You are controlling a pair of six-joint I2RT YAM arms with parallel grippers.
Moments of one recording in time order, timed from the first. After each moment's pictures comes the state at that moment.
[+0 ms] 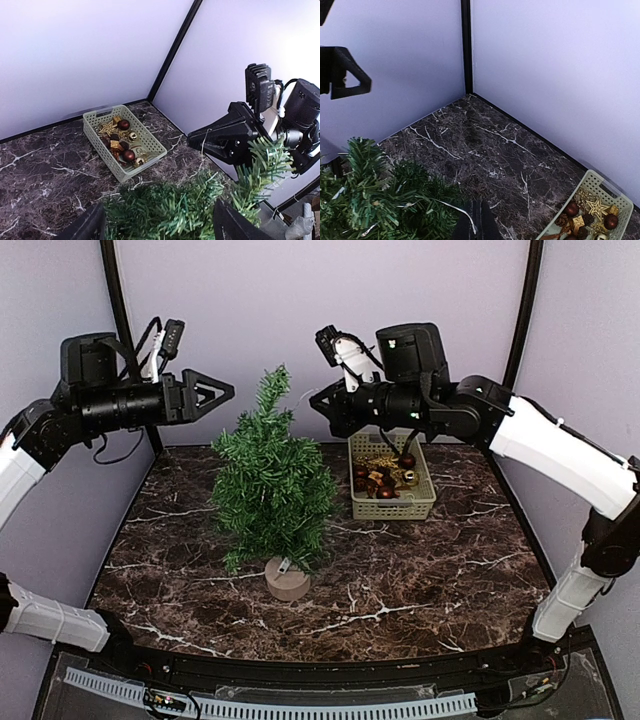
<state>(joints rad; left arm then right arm) -0.61 1.11 1.48 -0.59 0.28 -0.36 1.00 1.64 1.81 -0.47 0.14 0.04</state>
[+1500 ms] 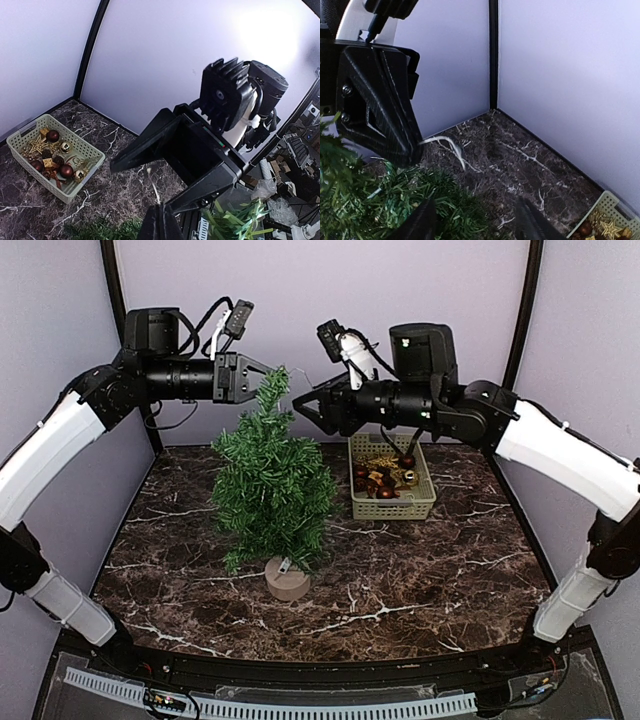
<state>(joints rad) -0.63 1.47 1.74 -0.49 0.71 -0.30 0.99 1.62 1.79 -0.37 -0.02 -0.01</state>
